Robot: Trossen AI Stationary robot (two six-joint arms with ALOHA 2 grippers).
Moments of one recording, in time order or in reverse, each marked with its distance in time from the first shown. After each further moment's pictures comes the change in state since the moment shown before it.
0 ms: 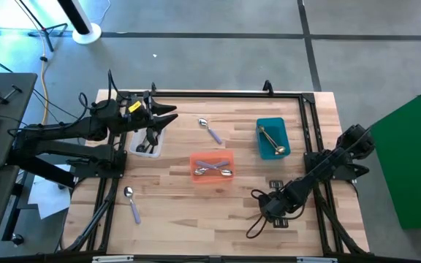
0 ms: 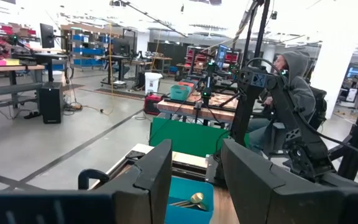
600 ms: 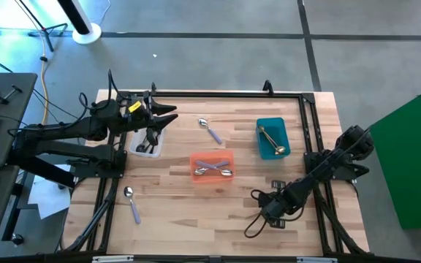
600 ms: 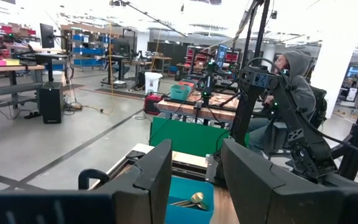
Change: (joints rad) left arm 0.000 0.000 0.000 -0.001 0.001 0.002; right arm 0.002 0.035 0.004 -0.019 0.035 0.135
